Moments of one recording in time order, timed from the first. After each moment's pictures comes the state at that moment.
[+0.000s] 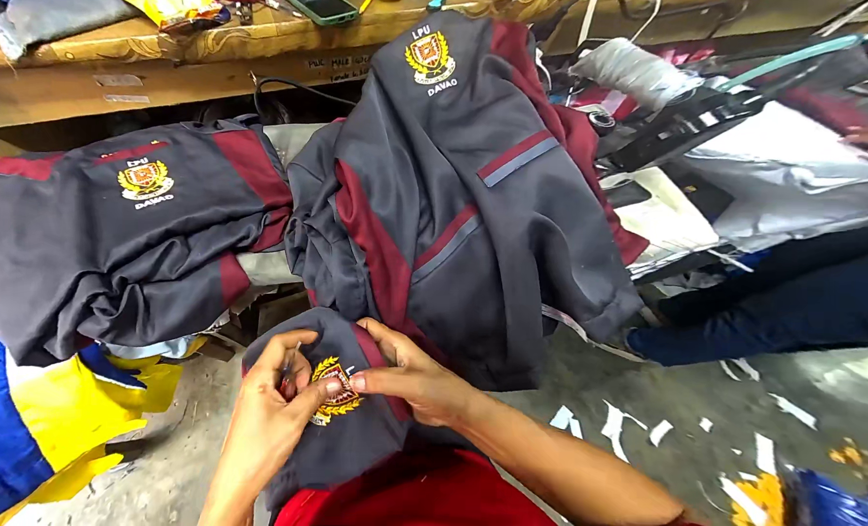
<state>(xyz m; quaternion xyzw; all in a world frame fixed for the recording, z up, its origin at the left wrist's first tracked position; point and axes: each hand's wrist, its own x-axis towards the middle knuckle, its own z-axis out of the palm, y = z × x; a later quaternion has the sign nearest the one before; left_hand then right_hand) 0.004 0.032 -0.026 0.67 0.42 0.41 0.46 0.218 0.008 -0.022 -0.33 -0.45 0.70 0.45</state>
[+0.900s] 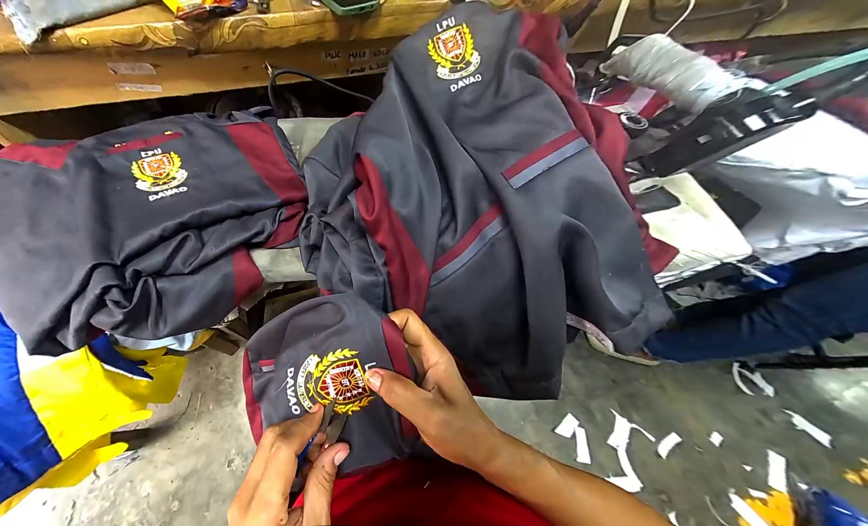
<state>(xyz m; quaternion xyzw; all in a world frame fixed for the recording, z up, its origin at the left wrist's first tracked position) 0.000 -0.048 -0.019 0.69 0.47 0.45 0.31 0.198 -0.003 -0.004 -0.37 -0.52 0.52 0.57</state>
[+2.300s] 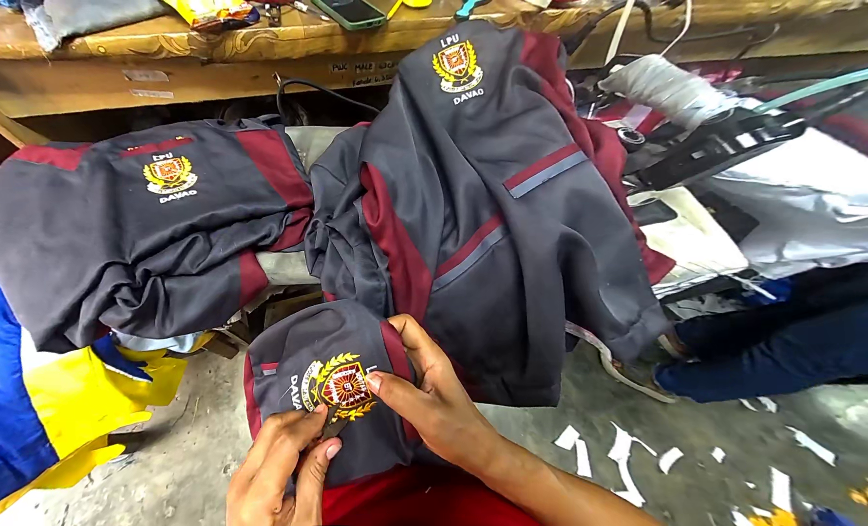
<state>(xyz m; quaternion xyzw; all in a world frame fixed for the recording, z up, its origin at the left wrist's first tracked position) -0.007 -0.037 -0.023 0.70 0.44 0.46 0.31 0.198 -0.002 -0.004 -0.39 -0.52 0.52 0.55</state>
